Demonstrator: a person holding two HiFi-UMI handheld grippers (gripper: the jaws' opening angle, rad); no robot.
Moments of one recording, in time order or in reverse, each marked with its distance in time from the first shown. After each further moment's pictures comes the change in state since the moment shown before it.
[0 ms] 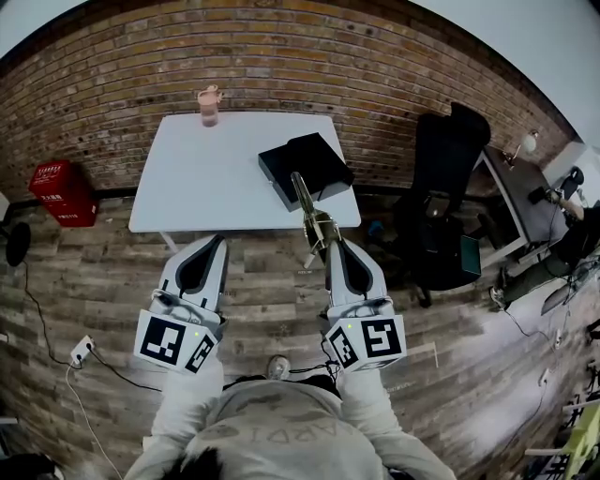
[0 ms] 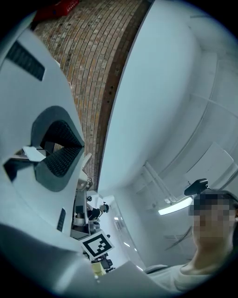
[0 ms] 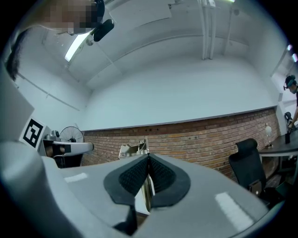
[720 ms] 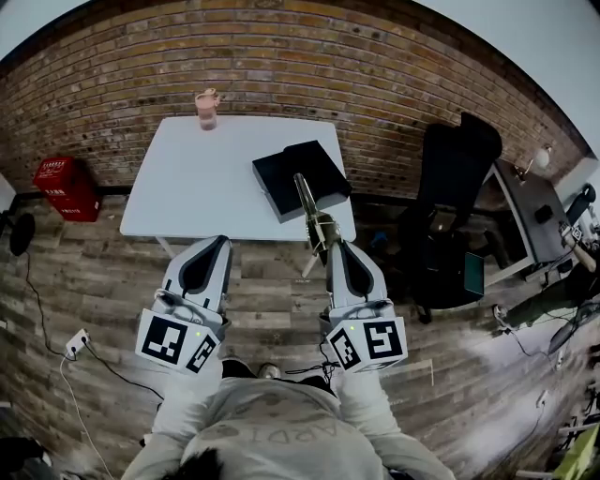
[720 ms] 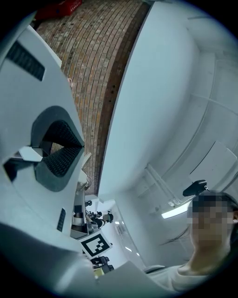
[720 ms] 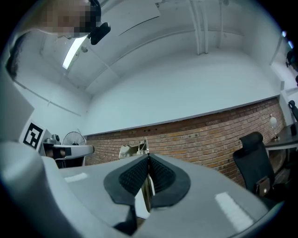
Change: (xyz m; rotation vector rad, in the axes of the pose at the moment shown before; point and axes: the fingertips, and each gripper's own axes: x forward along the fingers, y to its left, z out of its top) left arm 0.069 -0.029 -0.016 -0.003 -0.002 0.047; right arm 0.023 -0.076 -0.009 0.061 -0.018 0.050
